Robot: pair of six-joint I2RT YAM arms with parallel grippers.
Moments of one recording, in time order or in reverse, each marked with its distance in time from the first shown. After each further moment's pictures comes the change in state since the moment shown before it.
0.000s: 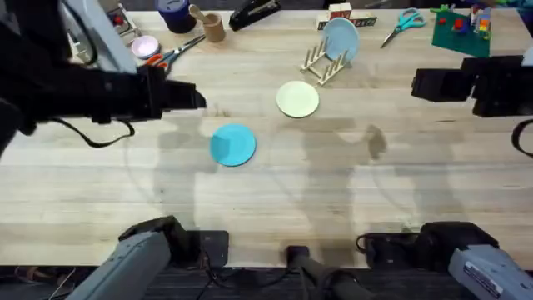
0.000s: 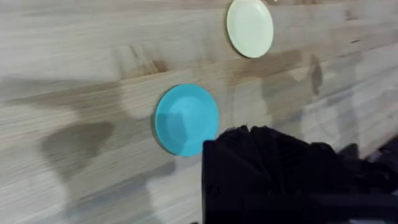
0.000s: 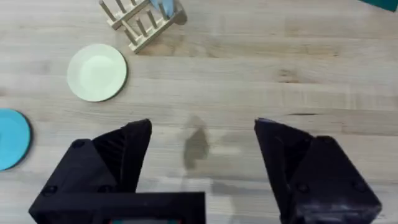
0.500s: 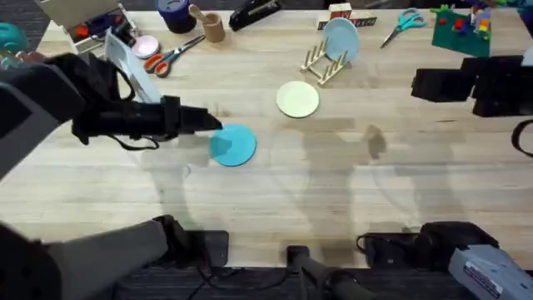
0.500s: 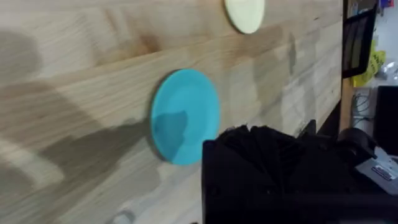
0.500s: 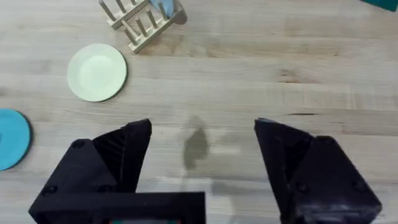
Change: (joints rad) left arm 0.101 0.312 -0.204 0.110 0.247 0.226; right arm 0.000 0.000 0.000 0.000 0.000 0.000
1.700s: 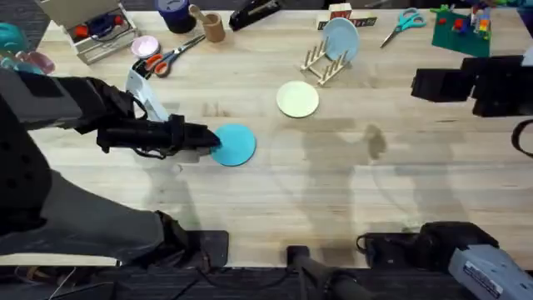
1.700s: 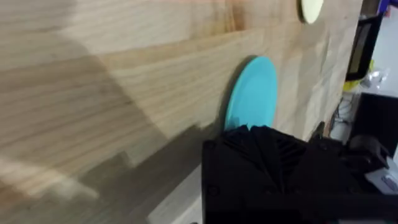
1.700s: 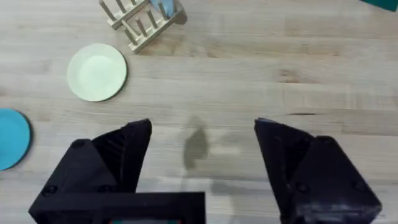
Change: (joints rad) left arm 0.074 0.302 -0.066 0.161 -0.031 0.059; right arm 0.000 0.000 0.000 0.000 0.000 0.000
